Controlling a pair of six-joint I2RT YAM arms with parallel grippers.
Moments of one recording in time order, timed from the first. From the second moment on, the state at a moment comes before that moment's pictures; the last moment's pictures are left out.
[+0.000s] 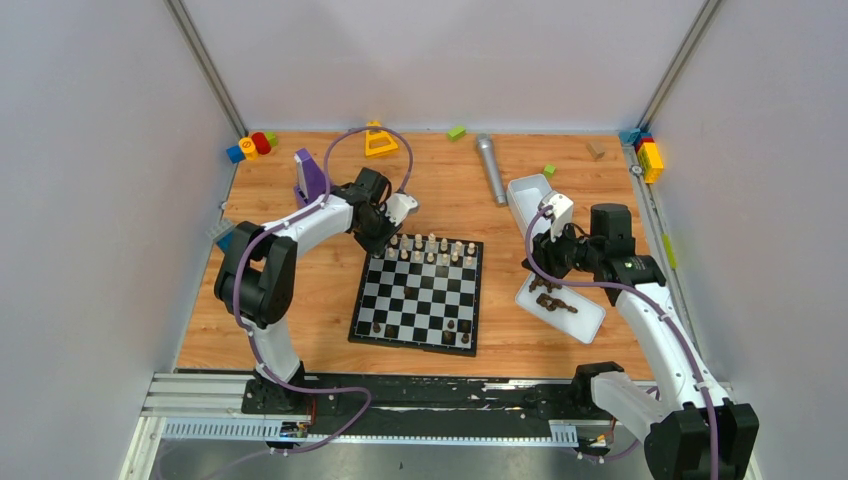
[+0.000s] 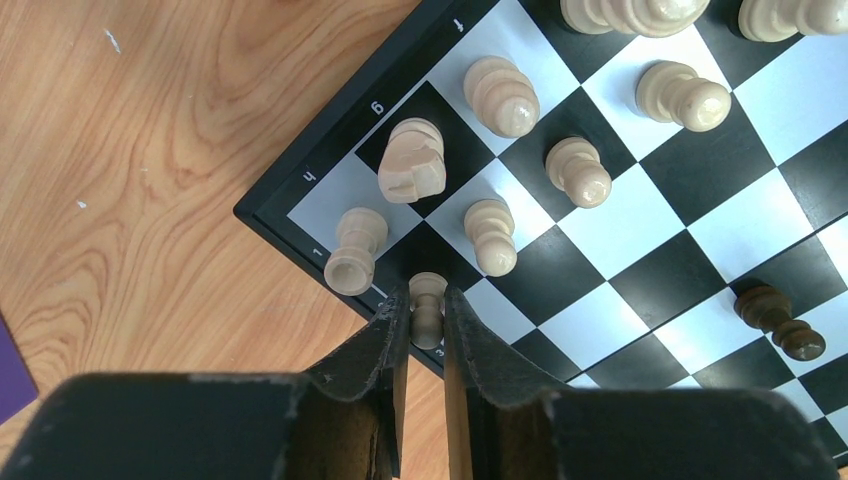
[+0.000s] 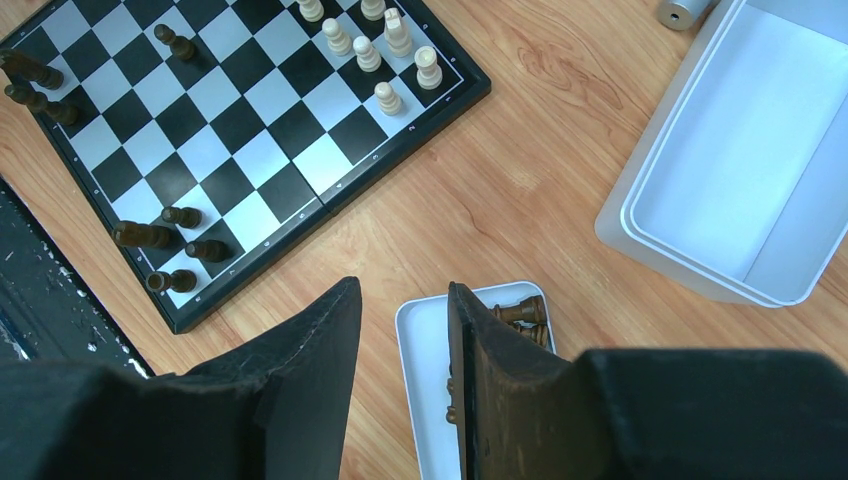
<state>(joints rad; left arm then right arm) -0.44 1.81 1.25 -0.63 0.17 0.41 0.12 0.97 0.80 -0.56 -0.60 -0.36</state>
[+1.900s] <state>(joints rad) -0.69 1.68 1.08 -0.62 0.34 0.61 0.13 0.98 0.79 -0.57 -0.66 -0.39</state>
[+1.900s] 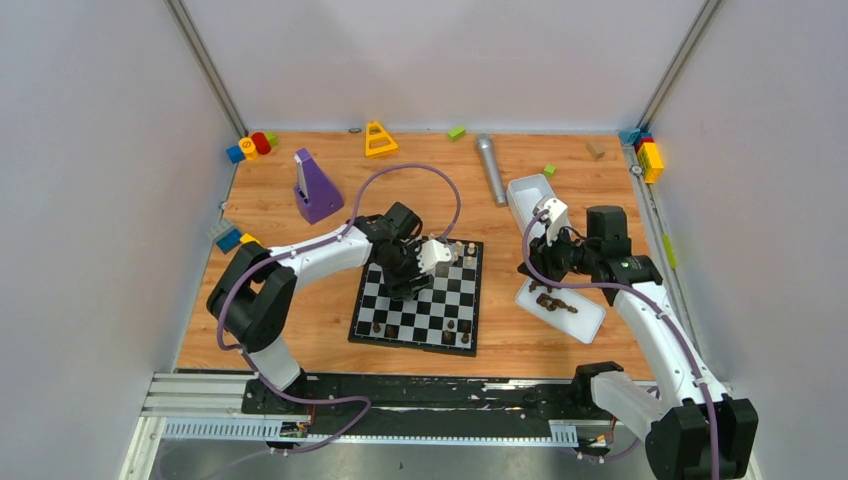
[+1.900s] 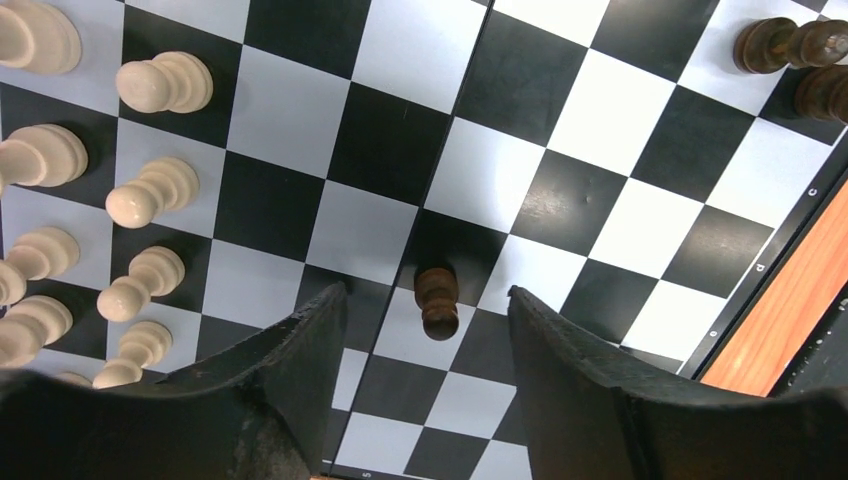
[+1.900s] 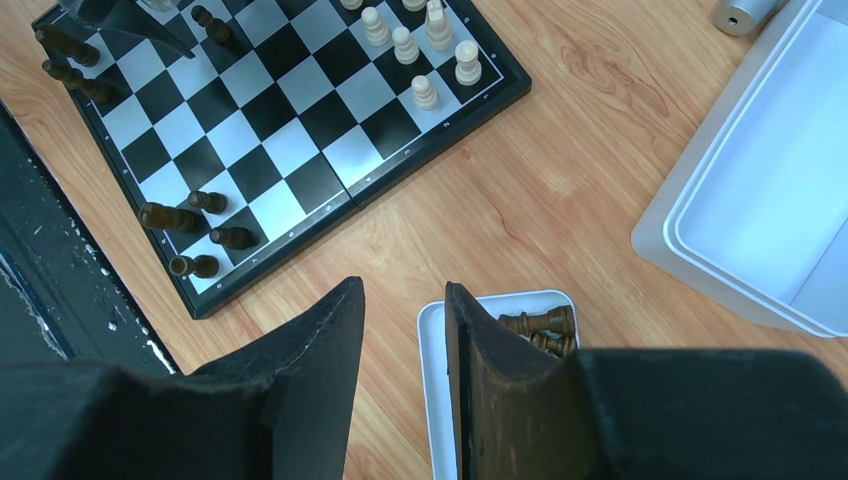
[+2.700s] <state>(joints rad) -0.73 1.47 1.04 -0.70 0.35 0.64 0.13 1.00 0.78 -0.57 -0.64 -0.39</state>
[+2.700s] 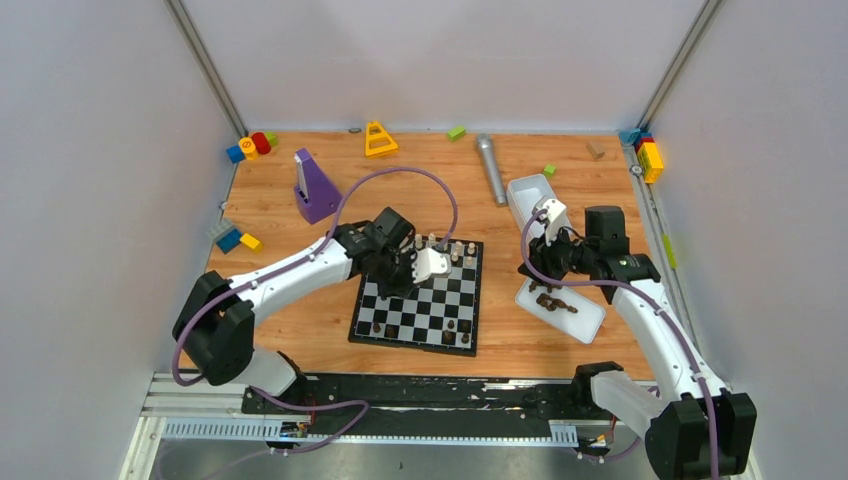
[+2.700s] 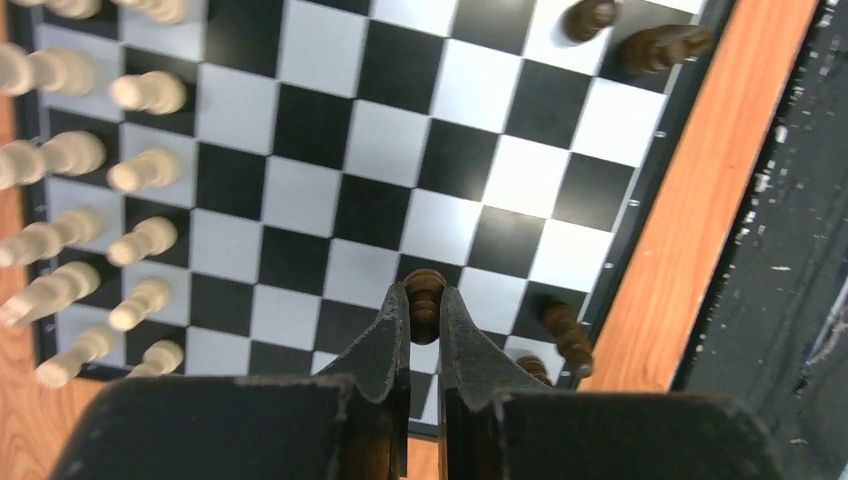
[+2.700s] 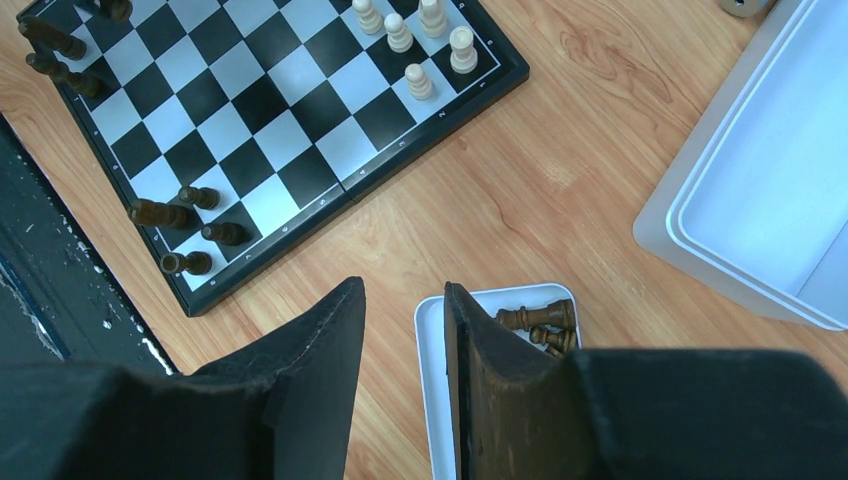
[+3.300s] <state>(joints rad) -0.98 1.68 1.11 -0.71 0.36 0.65 0.13 1.01 0.78 -0.57 -0.62 -0.39</state>
